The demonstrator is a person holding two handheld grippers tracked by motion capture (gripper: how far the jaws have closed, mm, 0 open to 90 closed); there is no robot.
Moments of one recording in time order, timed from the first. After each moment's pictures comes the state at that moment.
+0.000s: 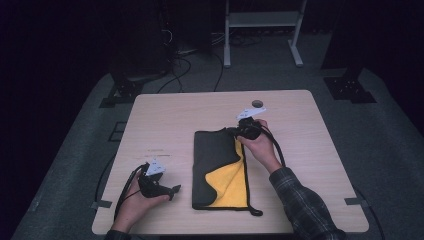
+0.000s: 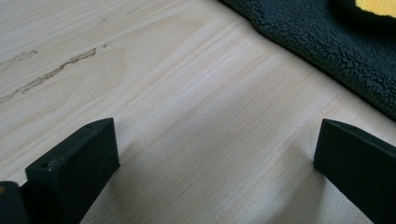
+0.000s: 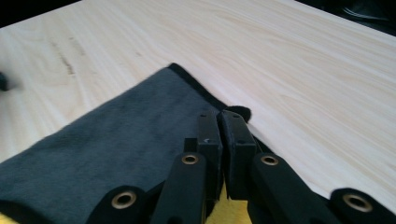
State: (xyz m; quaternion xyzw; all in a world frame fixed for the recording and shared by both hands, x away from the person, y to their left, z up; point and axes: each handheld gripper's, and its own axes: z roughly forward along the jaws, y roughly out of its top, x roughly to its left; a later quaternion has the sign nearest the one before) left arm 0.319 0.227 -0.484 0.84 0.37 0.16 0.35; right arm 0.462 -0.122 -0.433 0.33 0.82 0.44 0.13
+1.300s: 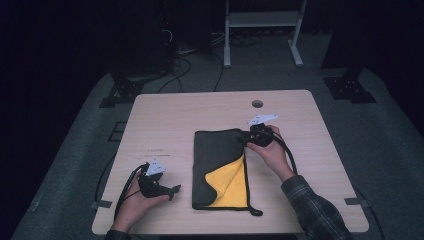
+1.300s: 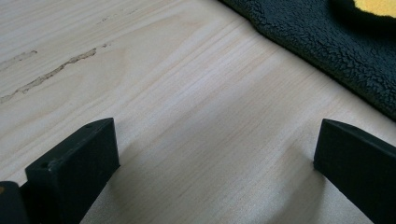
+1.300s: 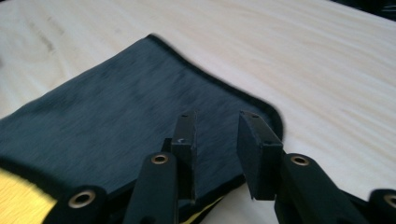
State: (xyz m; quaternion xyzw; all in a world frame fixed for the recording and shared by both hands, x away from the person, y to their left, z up) left arm 0.319 0.227 -0.484 0.84 0.37 0.16 0.35; right arm 0.440 -0.152 -0.440 0.35 0.82 0.43 0.14
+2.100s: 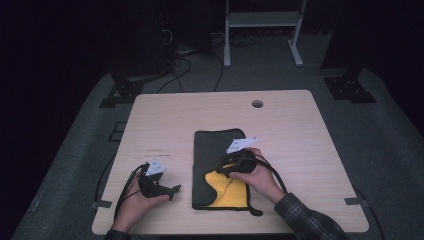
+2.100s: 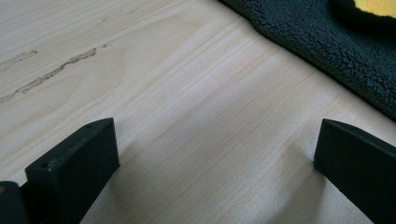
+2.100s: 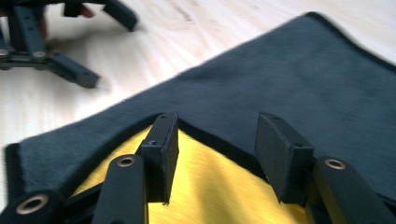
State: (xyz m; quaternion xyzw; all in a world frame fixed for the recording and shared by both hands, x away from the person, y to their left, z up) left arm 0.319 0.227 -0.484 0.84 0.37 0.16 0.35; right arm 0.367 -0.092 -0.450 0.25 0.86 0.44 0.06
